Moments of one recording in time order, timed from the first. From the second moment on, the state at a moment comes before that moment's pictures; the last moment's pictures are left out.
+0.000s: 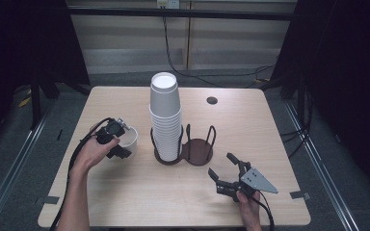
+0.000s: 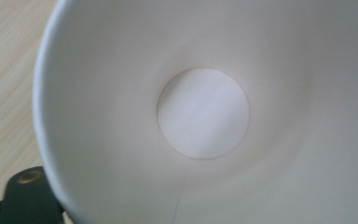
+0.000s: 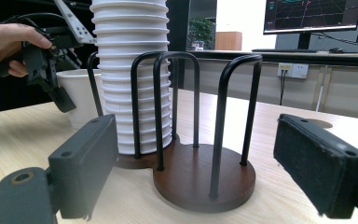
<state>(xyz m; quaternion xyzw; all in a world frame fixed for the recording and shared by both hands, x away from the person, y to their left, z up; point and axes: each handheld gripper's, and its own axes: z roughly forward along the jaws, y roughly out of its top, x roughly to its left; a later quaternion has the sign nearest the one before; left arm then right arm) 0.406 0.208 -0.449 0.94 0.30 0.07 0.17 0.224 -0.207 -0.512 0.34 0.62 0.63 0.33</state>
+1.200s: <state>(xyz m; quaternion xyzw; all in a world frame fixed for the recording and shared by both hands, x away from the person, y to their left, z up) 0.351 0.245 -0.423 0.84 0.34 0.15 0.40 0.224 -0.207 -0.512 0.34 0.62 0.63 0.32</state>
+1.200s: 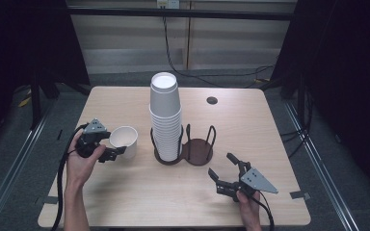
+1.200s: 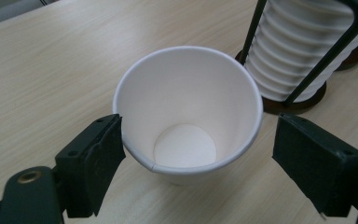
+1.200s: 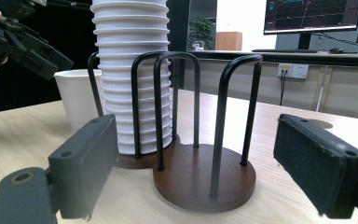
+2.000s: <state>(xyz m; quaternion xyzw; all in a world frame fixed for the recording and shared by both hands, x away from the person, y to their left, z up) 0.294 0.220 -0.439 0.74 0.33 0.20 0.55 0.224 -0.207 -0.512 0.34 0.62 0.63 0.32</state>
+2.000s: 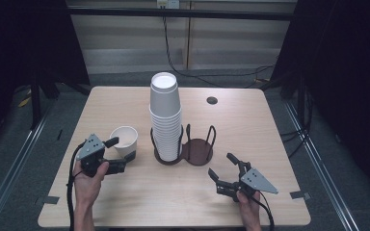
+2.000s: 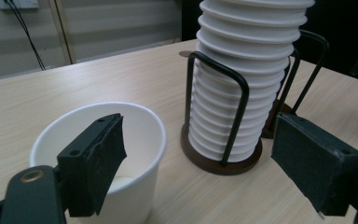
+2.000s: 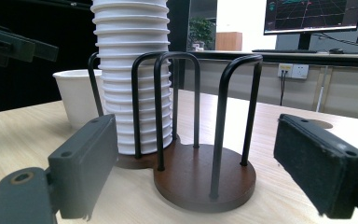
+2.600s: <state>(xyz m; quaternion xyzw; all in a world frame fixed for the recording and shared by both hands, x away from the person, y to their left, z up) 0.260 0.183 -0.472 0.72 0.32 0.22 0.58 0.224 -0.207 -0.512 0.34 0.62 0.63 0.32</state>
